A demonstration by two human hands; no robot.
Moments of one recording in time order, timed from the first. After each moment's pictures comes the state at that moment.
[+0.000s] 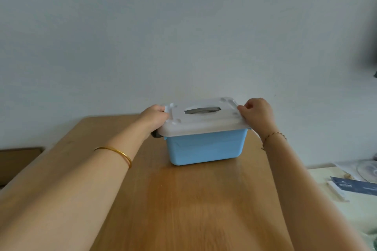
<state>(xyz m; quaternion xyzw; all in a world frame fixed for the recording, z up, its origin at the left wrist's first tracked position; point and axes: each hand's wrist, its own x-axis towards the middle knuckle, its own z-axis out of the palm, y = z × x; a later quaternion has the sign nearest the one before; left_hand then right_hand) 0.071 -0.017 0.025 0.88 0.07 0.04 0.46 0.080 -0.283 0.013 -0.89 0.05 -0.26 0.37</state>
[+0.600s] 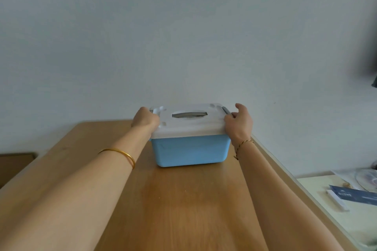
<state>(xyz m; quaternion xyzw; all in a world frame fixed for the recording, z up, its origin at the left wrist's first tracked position) 0.100 -0.013 0.023 0.89 0.18 0.14 0.40 0.090 -0.229 -0.002 -0.77 0.08 -0.25 0.58</state>
